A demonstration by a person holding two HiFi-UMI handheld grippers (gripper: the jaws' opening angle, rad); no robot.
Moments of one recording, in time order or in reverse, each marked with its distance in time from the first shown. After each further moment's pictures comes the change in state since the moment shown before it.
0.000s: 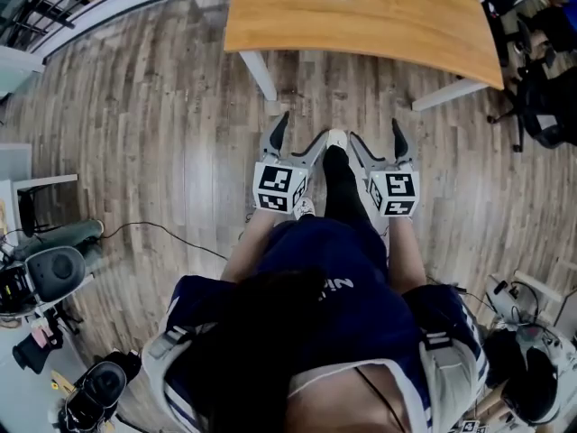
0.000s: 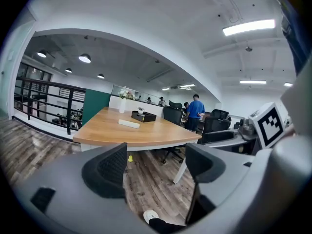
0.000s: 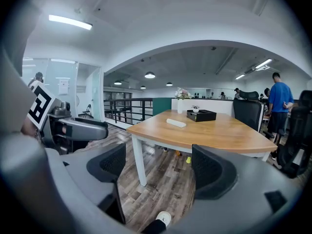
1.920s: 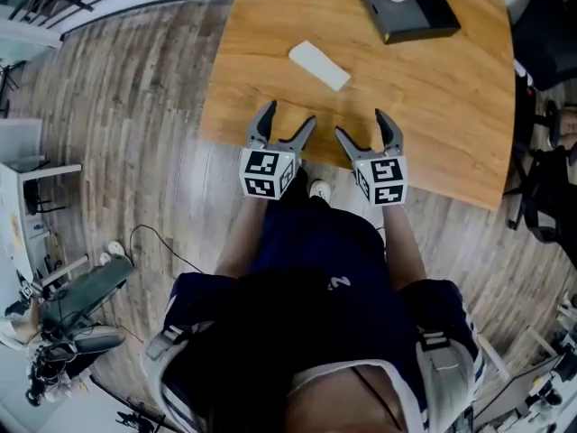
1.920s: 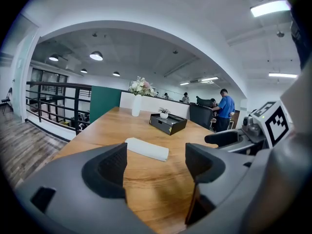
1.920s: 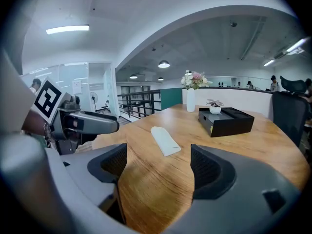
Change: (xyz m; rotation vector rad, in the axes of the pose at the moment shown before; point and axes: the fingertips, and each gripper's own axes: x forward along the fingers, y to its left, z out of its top) left arm 0.309 0.164 0.113 -0.053 0.060 0.221; right arm 0.315 -0.180 0.107 -0.059 0.111 0.281
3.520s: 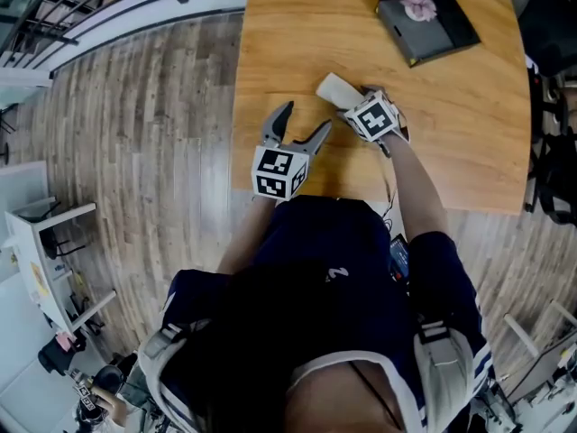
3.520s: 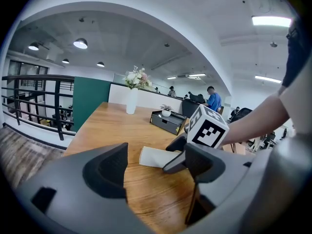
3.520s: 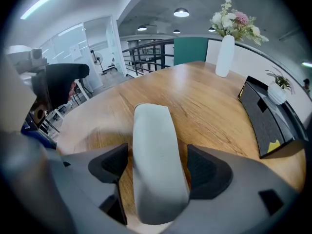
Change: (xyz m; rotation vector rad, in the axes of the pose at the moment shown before) left arm 0.074 0.090 0.025 0.038 0.095 -0.200; right arm 0.217 -0.024 -0.029 -0.095 0.563 0.139
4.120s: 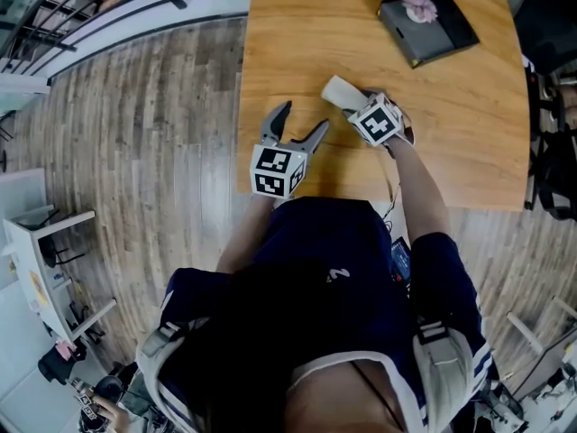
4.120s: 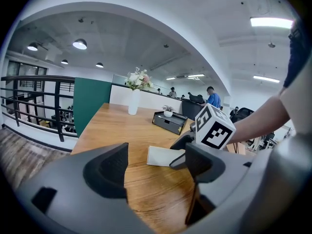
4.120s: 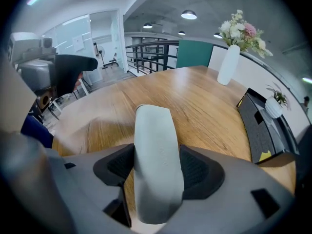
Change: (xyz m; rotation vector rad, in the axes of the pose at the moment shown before) left arm -0.011 0.017 -0.002 0.012 -0.009 -0.012; right arm -0.006 0.006 -0.002 -0.073 0.022 -0.059
